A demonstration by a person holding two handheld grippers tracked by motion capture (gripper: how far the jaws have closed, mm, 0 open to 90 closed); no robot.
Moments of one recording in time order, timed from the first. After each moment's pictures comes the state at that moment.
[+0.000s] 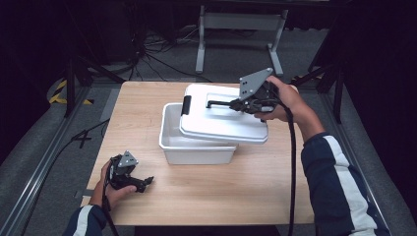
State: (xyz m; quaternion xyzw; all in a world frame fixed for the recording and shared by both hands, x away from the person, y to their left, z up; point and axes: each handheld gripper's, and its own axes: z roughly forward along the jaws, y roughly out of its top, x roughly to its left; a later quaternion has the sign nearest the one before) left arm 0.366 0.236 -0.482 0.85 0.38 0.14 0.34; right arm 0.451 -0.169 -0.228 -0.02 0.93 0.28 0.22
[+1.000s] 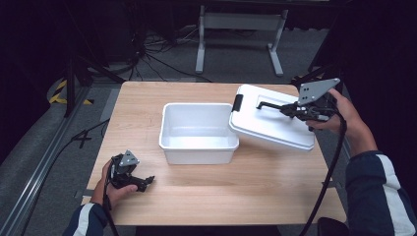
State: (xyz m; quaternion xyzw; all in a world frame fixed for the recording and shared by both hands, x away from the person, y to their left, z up) left arm 0.368 0.234 -0.483 0.85 0.38 0.14 0.34; right arm 0.434 -0.304 -0.240 0.08 0.92 0.28 0.25
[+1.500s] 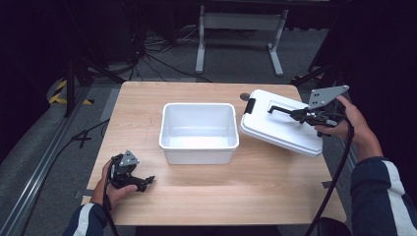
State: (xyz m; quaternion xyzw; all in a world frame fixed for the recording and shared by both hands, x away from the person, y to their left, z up) left arm 0.368 0.234 -0.483 0.85 0.38 0.14 0.34; right arm 0.439 -0.341 -0.267 0.12 0.92 0.27 0.24
